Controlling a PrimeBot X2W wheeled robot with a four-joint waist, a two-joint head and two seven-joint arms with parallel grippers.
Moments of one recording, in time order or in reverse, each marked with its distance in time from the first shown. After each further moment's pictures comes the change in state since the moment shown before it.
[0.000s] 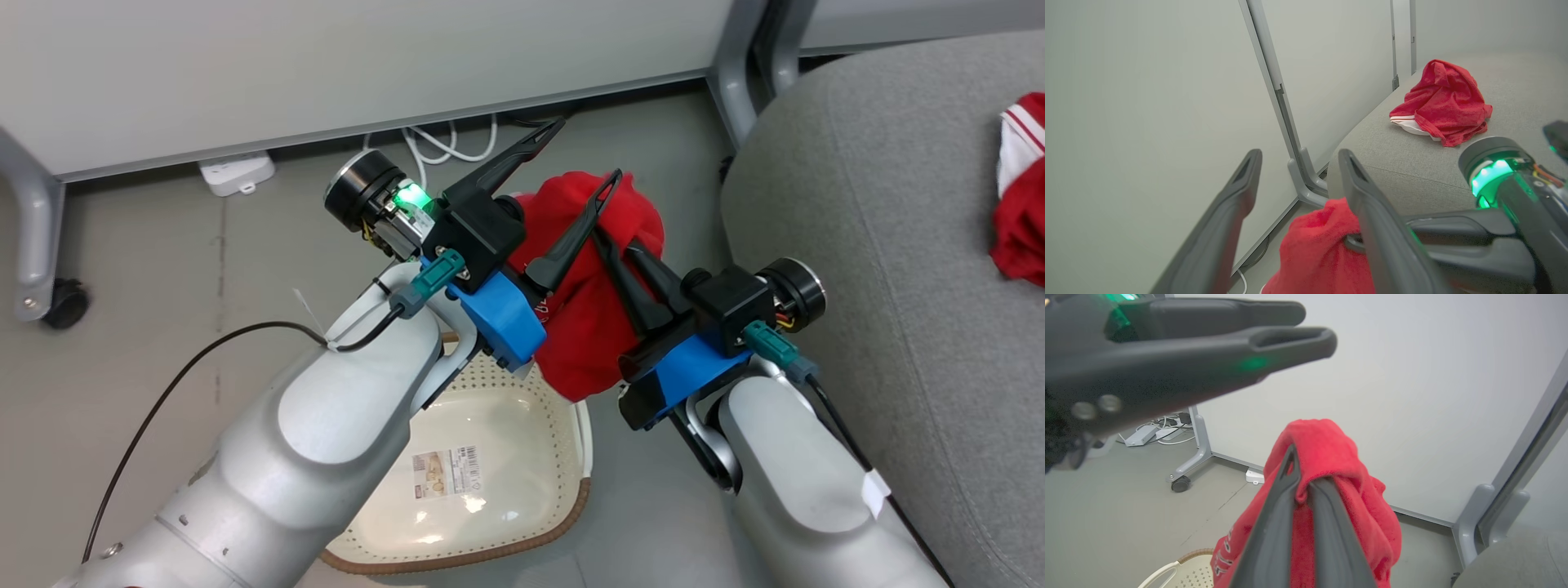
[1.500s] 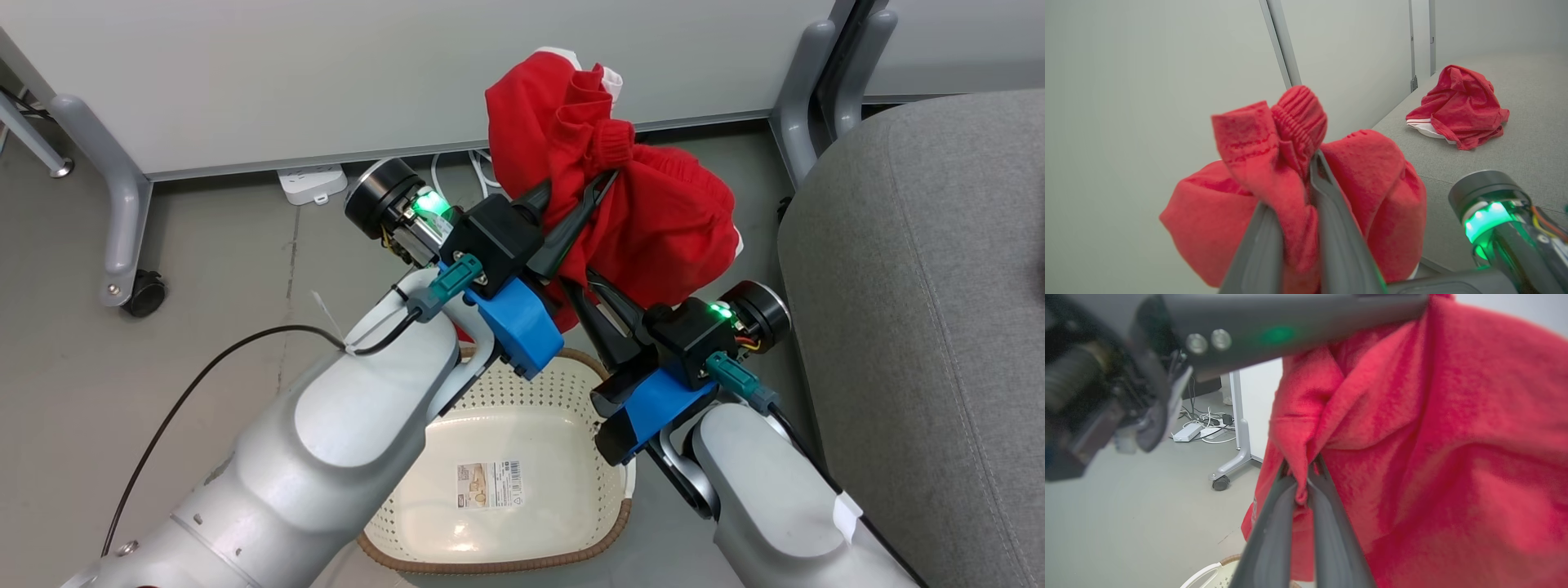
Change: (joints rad) left arm -0.008 -0.014 -0.040 0.002 -0.043 0.013 0.001; right arm 0.021 -0.001 0.084 -0.005 0.010 0.000 0.000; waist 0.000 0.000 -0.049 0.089
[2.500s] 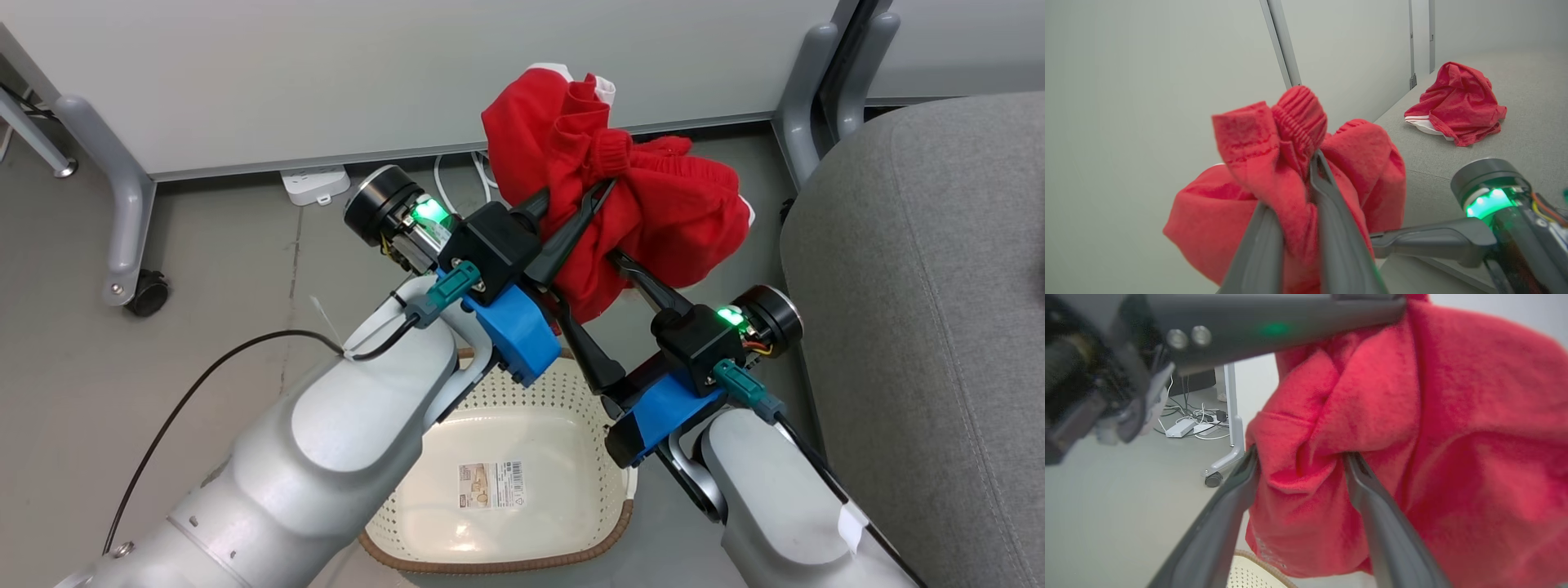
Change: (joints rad) left arm 0.005 0.019 -0.029 -0.013 -0.027 0.013 0.000; right arm 0.026 -0.001 -0.040 -0.013 -0.065 0.000 0.000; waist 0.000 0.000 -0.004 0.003
